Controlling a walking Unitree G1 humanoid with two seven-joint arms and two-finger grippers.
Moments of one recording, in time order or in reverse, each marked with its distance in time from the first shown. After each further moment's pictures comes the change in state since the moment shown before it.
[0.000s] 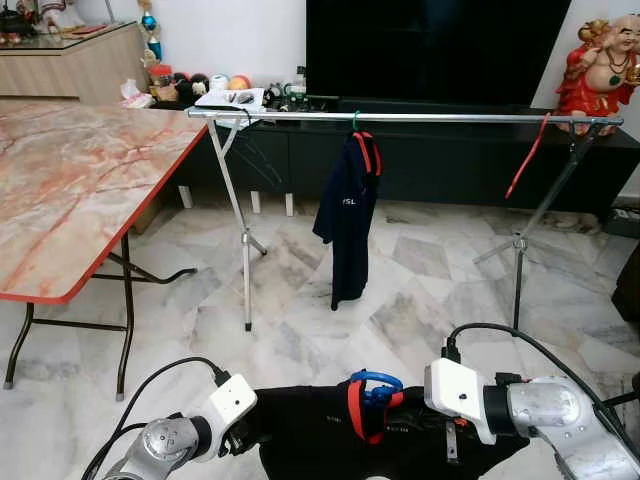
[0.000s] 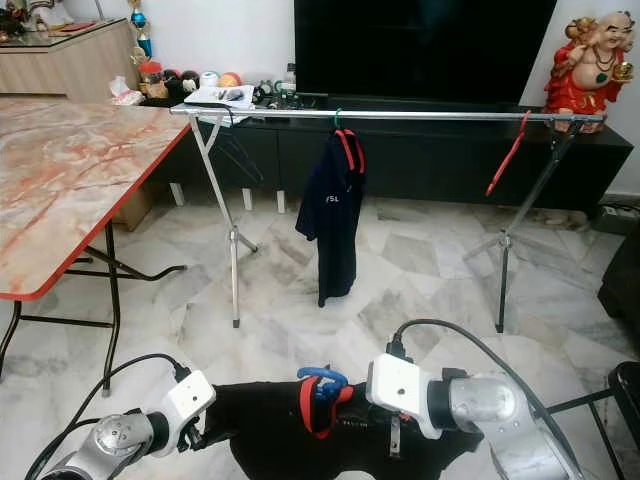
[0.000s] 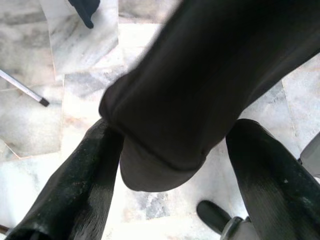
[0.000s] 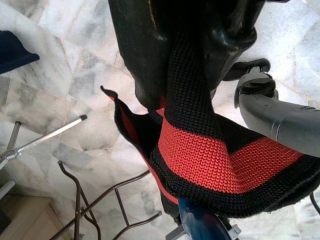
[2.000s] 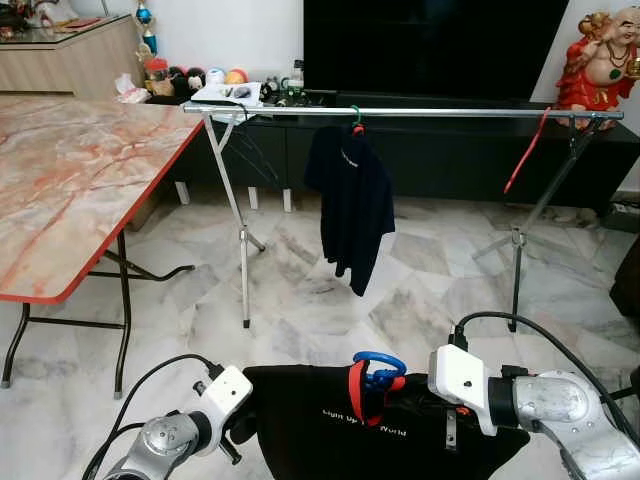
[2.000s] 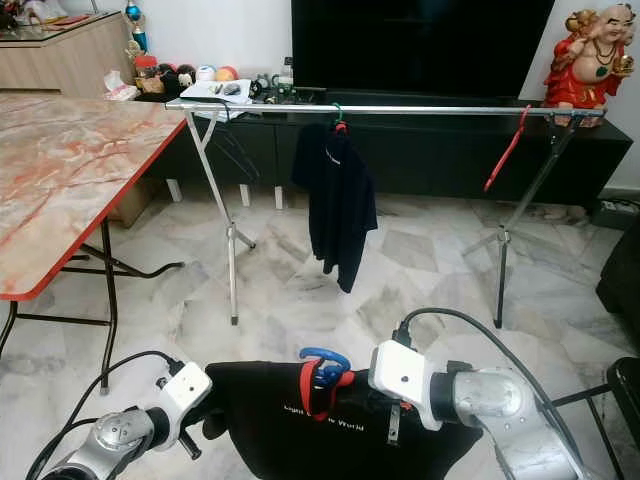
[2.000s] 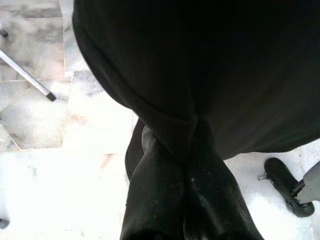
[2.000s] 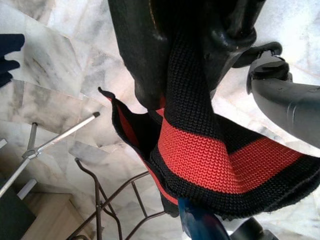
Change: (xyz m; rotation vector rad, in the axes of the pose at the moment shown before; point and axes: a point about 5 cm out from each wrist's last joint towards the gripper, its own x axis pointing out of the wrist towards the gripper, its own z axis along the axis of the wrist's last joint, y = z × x) left arm 0.001 0.006 0.003 -0.078 -0.032 0.078; right arm -0.004 -0.005 0.011 0.019 -0.036 -0.077
